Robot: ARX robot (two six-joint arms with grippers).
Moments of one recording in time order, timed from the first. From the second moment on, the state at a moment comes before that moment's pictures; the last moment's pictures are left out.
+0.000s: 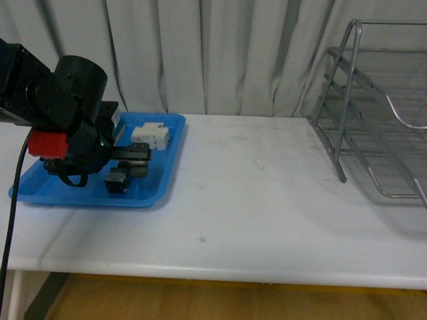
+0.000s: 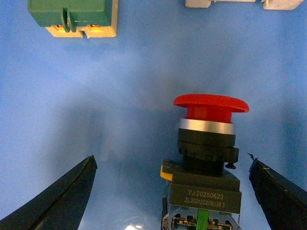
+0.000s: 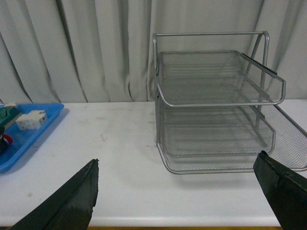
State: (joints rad) left arm -0.13 2.38 1.56 -0.09 -0.12 -0.09; right arm 0.00 0.00 0.01 0.00 0.00 0.00
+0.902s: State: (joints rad) left arm -0.15 2.25 1.43 0.02 -0.04 -0.04; right arm 0.00 0.00 0.01 0.00 0.00 0.00
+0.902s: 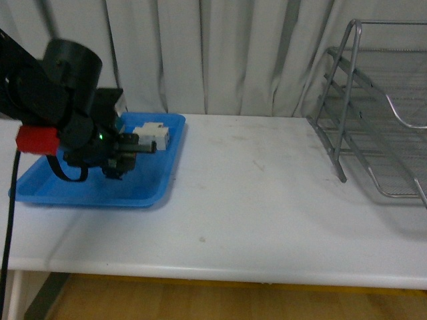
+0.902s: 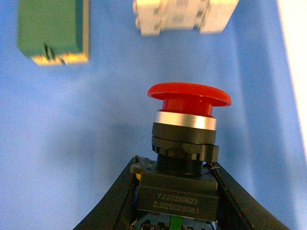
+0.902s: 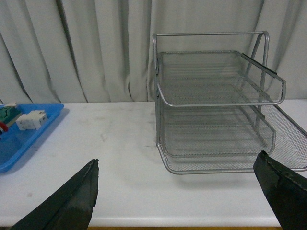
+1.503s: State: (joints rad) left arm -0.12 1.63 0.79 0.37 0.05 0.04; right arm 0.00 0.00 0.01 0.00 0.00 0.00
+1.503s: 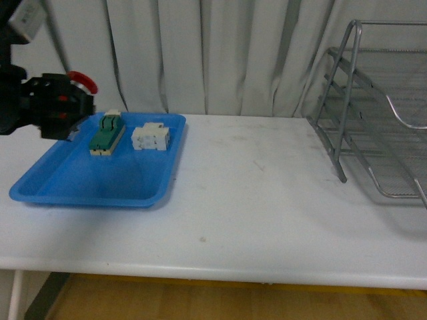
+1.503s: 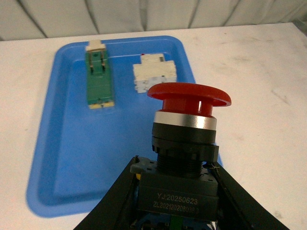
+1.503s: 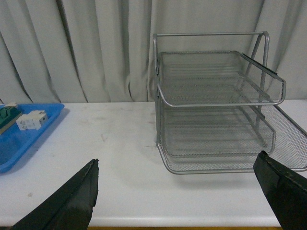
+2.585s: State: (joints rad) left arm -0.03 1.60 0.59 0.49 0.05 0.09; right arm 0.00 0.00 0.01 0.00 0.00 0.00
